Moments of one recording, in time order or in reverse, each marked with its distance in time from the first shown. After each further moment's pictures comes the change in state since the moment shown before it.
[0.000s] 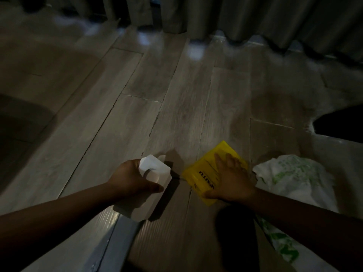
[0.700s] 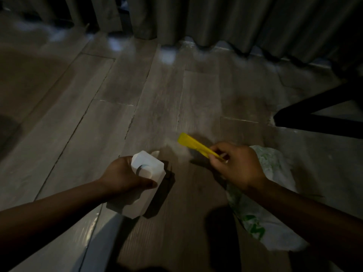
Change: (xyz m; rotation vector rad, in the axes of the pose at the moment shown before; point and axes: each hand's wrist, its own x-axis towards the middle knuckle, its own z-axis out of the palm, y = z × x) left_hand -0.016 0.040 0.011 -0.055 -0.016 0.155; right_hand -0.084 0.016 -0.082 0.306 0.663 -0.253
